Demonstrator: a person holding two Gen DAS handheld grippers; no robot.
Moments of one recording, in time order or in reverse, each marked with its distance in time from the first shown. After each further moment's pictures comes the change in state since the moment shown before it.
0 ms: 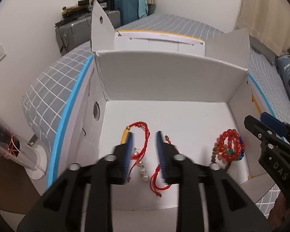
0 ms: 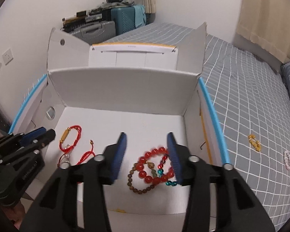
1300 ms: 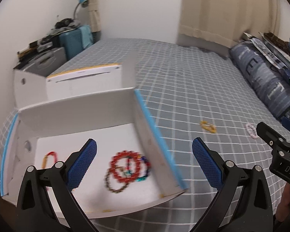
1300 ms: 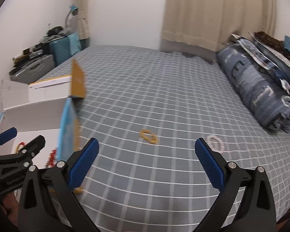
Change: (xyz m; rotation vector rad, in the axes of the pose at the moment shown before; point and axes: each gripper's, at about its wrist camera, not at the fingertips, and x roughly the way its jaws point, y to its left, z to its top) left arm -0.060 -0.204 0.003 0.215 -0.152 -0.218; right arm -0.122 -0.217 -0.050 0.235 -0.121 -0.323
